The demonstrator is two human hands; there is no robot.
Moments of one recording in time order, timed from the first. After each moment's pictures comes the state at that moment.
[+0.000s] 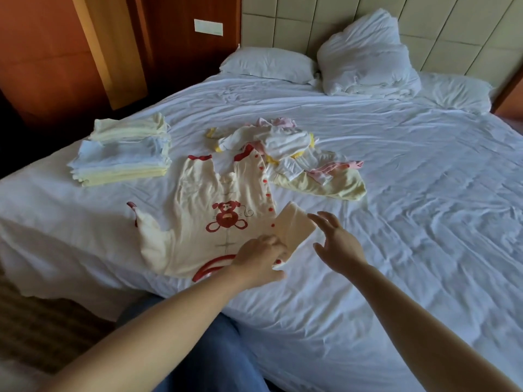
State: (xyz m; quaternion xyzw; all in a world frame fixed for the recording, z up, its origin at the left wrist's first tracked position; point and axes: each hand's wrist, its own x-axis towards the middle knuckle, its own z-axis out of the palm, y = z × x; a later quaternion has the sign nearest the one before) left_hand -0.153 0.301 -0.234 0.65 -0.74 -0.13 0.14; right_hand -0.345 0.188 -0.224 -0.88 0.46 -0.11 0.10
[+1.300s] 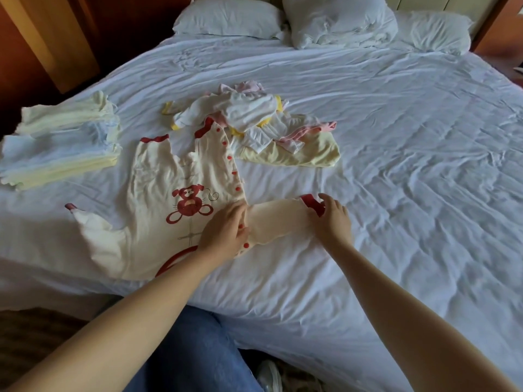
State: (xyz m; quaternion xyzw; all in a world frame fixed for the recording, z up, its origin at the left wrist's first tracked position) left_hand -0.145 0.259 -0.273 0.70 -0.67 -0.11 0.22; right_hand -0.374 0.162 -0.261 -0.69 0.64 -0.24 0.24
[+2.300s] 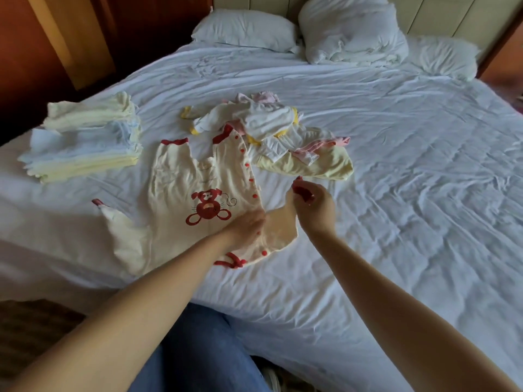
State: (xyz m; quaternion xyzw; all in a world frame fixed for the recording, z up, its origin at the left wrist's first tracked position) left_hand -0.134 0.250 -0.236 0.70 -0.61 -0.35 0.17; right_hand -0.295 0.185 -0.202 -0.67 0.53 -0.43 0.31
